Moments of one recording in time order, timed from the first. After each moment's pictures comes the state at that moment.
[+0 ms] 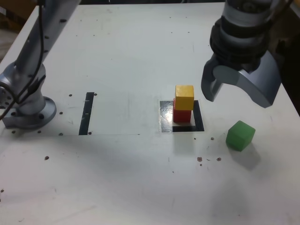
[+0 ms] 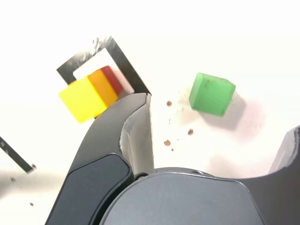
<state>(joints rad) -0.31 2.26 -2.24 1.56 0.25 0.23</state>
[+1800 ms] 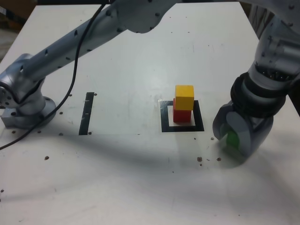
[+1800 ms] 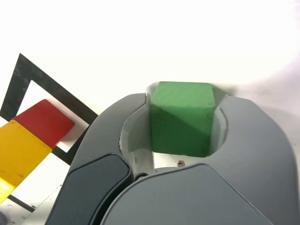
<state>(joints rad) -0.31 2.53 -2.40 1.56 0.16 0.47</state>
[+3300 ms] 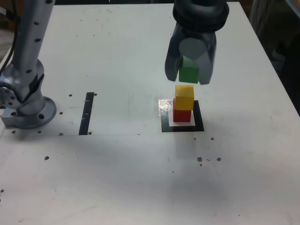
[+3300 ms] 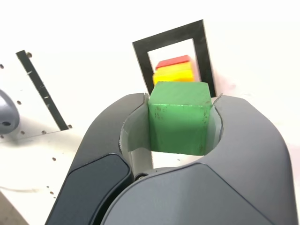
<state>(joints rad) -0.20 2.08 -2.00 1.62 0.15 0.02</state>
